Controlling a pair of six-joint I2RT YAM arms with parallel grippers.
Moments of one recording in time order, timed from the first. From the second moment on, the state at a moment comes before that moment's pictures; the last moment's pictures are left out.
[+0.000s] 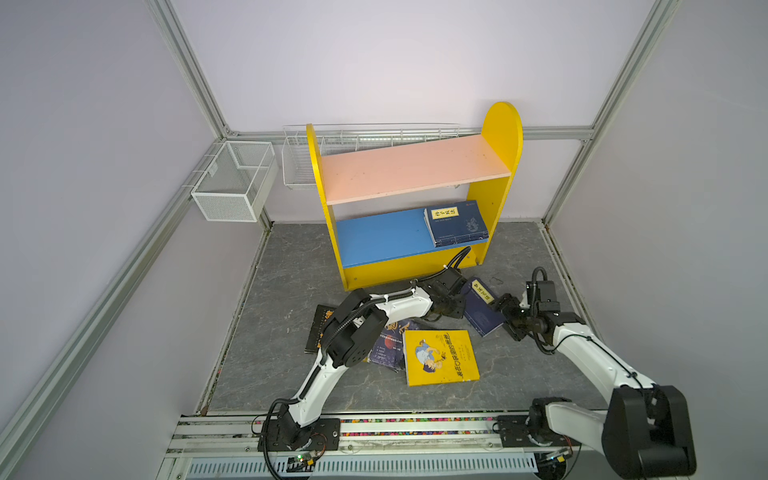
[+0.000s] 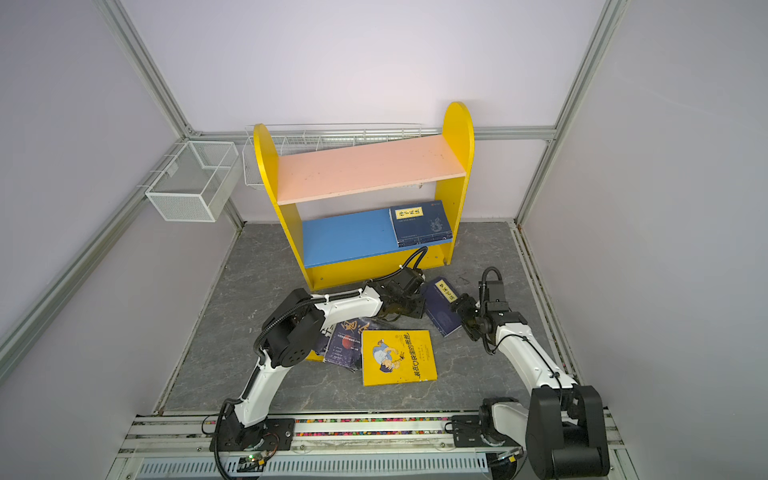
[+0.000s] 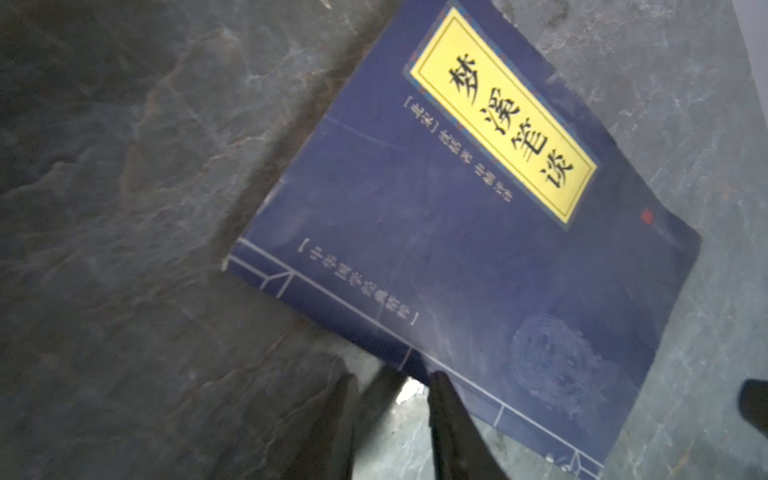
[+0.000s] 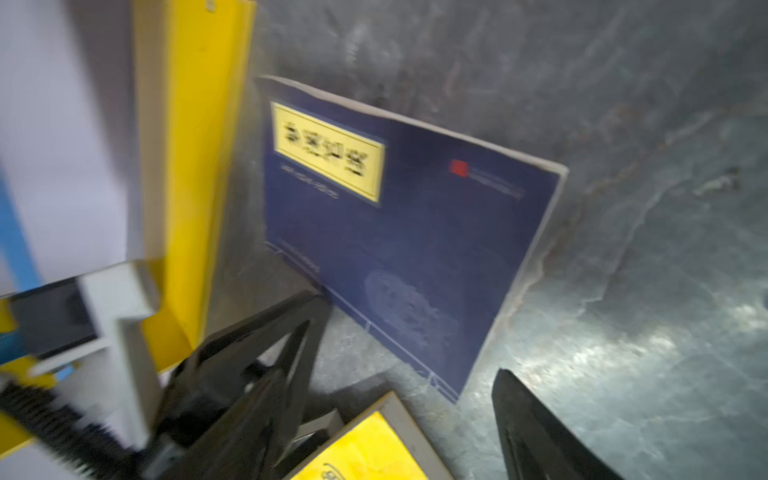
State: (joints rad) left arm -0.97 2.24 1.64 -0.31 0.06 -0.53; right arm 0.06 1.21 0.61 -0.43 -0.27 0.96
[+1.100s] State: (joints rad) left arm -0.93 2.39 1.87 -0.32 0.02 -0.43; right arm -0.01 1.40 0.65 -0.38 -0.37 0.95
